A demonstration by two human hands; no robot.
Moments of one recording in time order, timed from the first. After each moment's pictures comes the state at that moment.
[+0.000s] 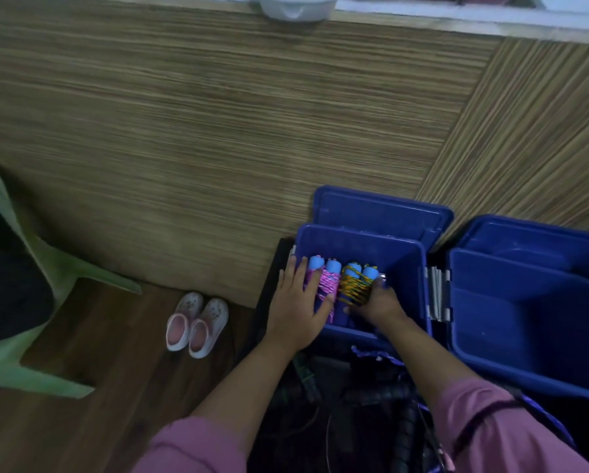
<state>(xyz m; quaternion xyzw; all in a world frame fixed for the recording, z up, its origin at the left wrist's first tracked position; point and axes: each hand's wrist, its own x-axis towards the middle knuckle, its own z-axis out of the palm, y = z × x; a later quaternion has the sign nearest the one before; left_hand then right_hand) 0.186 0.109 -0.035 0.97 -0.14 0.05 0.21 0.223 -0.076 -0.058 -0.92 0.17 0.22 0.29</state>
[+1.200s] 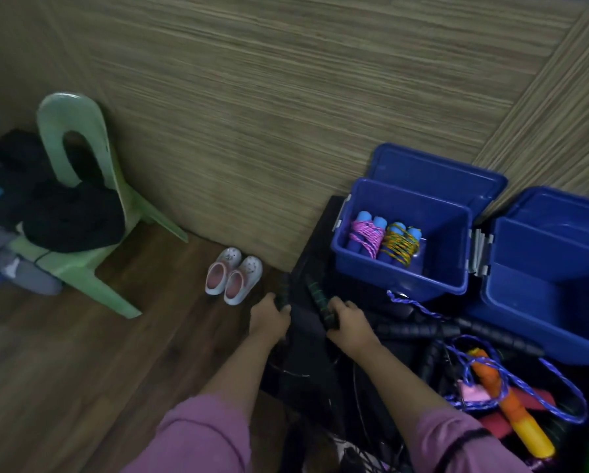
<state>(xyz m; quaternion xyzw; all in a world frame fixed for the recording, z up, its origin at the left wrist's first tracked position) 0.042 0.206 -0.074 0.86 0.28 -0.15 0.39 0.060 0.029 -0.066 -0.93 -0.10 0.23 0.27</state>
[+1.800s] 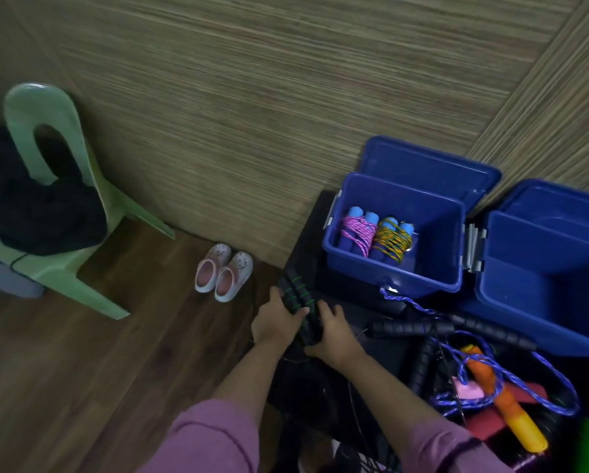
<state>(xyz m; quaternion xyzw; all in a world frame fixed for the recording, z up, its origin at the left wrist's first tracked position) 0.048 0.177 -0.071 0.89 0.25 -0.15 0.36 0.047 0.041 -0.075 -0.91 -0.07 0.27 0.29</state>
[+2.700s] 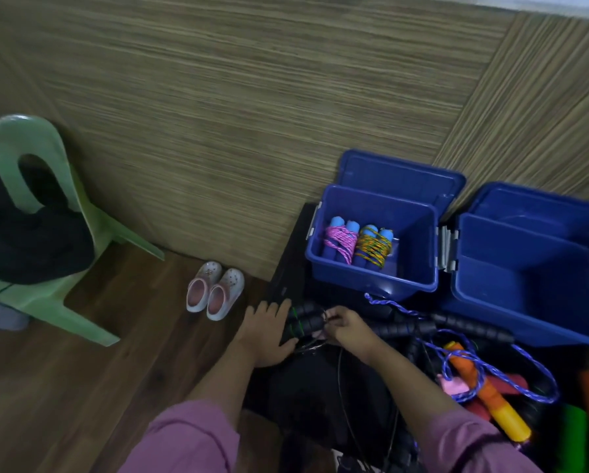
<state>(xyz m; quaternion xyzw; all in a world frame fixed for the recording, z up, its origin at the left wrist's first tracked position) 0.045 0.202 -0.057 0.97 -0.16 -0.16 0.01 0.065 -0.001 -0.053 -0.76 0.09 0.33 0.55</state>
